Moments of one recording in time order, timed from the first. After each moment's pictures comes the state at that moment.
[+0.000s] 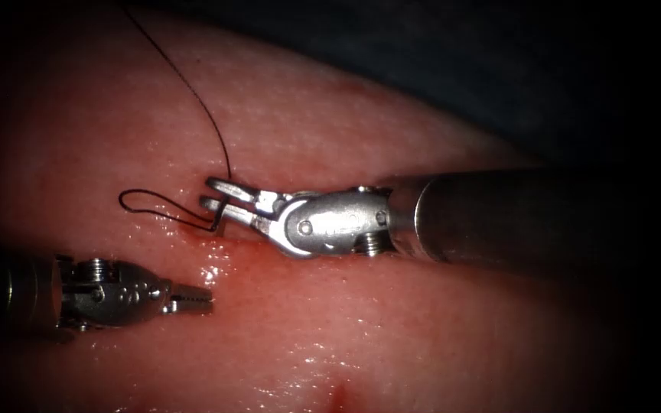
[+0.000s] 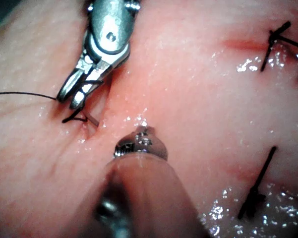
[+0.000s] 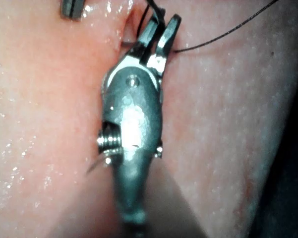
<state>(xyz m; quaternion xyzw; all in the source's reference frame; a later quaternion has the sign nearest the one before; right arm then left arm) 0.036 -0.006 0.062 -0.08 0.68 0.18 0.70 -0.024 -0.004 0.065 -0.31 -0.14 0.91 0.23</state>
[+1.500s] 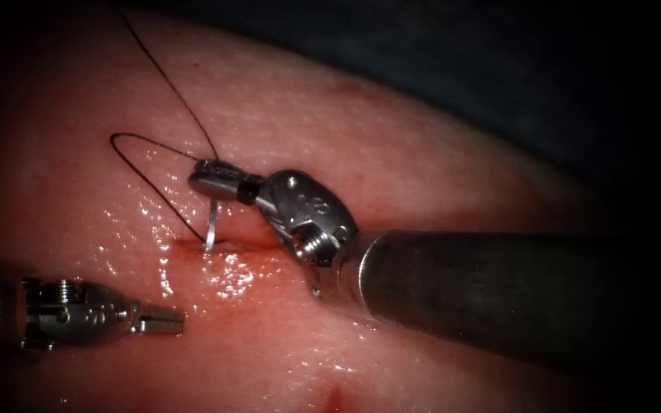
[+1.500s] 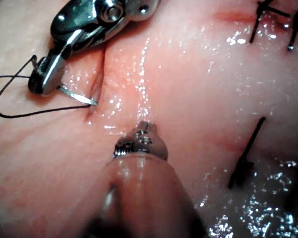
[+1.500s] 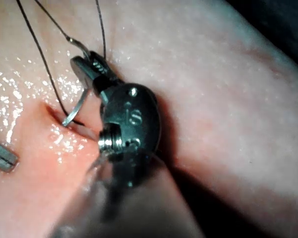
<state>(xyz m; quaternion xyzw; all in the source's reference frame) 0.036 -0.007 0.065 0.24 0.59 0.44 0.63 -0.021 -0.007 0.065 -0.32 -0.15 0.91 0.21</state>
